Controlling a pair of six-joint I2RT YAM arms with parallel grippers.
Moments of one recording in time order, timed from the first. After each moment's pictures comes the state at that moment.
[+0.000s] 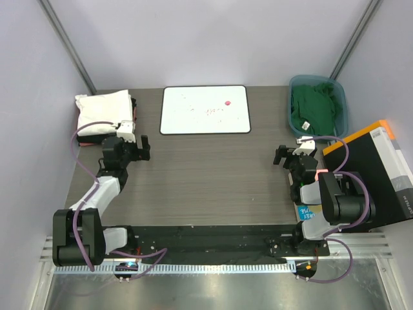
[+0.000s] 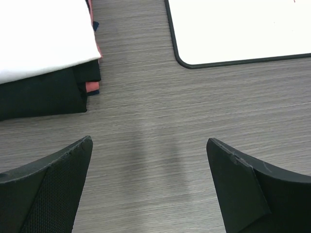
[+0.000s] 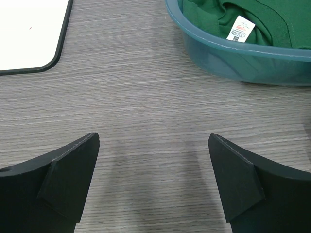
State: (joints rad) left arm 0.03 1.21 0.52 0.31 0.15 0.05; right arm -0.02 1.53 0.22 1.13 0.03 0.06
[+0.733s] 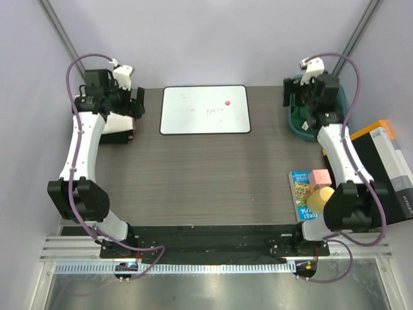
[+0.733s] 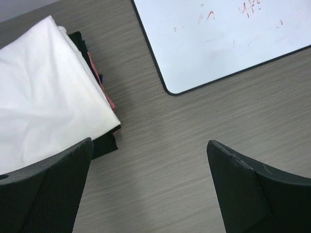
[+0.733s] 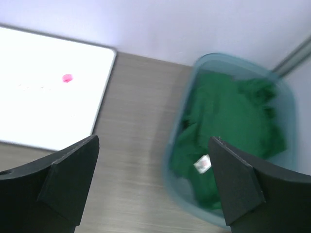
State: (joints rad) left arm 0.03 1.55 1.61 -0.71 0.29 0.26; right arm -0.02 1.40 1.18 -0.04 -0.13 -0.17
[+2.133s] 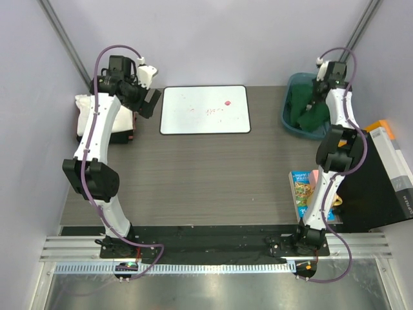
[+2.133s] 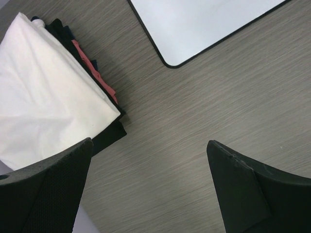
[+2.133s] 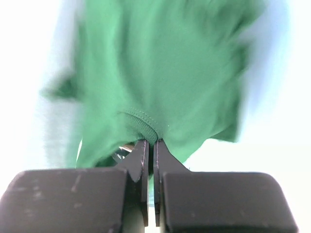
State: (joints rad) left arm -0.11 1.83 2.05 -1.11 0.13 0.44; right arm -0.23 2.28 2.10 -0.61 -0.03 -0.21
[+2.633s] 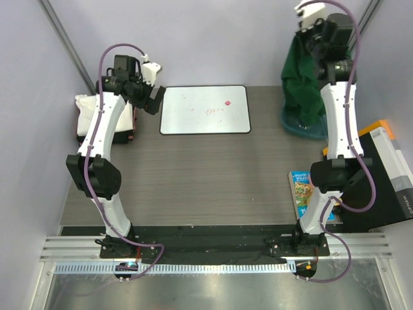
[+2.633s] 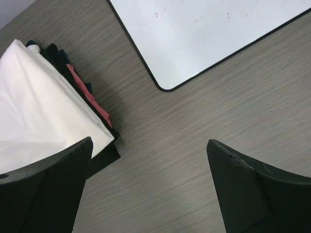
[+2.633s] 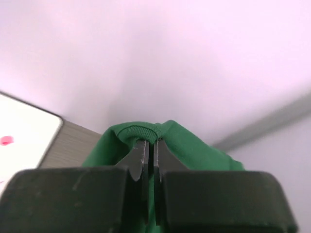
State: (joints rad) left arm -0.12 1.86 2.04 -1.01 0.17 0.40; right arm 0.01 1.91 2.34 -0.50 -0.05 -0.50
